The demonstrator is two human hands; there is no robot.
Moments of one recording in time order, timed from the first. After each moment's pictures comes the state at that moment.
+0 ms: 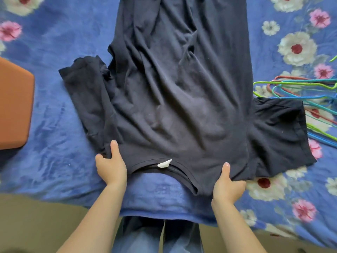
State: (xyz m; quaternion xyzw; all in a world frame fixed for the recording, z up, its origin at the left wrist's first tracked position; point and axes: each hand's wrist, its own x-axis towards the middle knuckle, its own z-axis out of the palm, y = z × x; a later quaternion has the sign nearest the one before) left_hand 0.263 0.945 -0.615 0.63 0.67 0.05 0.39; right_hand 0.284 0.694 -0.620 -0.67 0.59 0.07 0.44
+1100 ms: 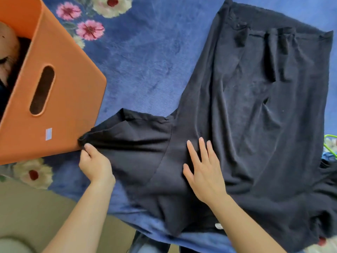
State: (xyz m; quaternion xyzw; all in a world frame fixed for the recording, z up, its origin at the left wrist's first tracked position) left_hand 0.257 1.140 -0.602 0.53 0.72 0.22 0.39; right_hand 0.324 0.897 -0.629 -0.95 -0.26 0.17 0.06
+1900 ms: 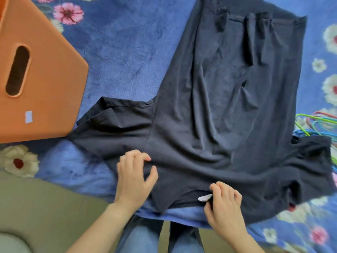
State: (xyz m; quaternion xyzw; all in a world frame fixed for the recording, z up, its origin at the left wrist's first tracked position) left_hand 0.202 1.031 -0.586 0.93 0.21 0.05 0.30; right_hand 0.234 0.761 -0.602 -0.96 -0.25 0.14 0.07
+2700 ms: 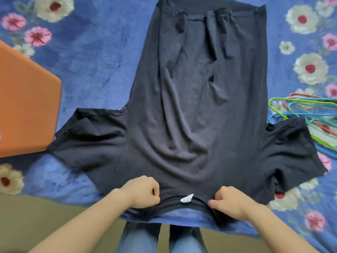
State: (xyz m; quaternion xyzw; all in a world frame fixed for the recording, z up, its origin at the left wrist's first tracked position) left_hand 0.242 0.986 -0.582 0.80 0.03 -0.54 0.25; right_hand 0.303 0.706 -0.581 -0.80 -0.12 0.58 0.03
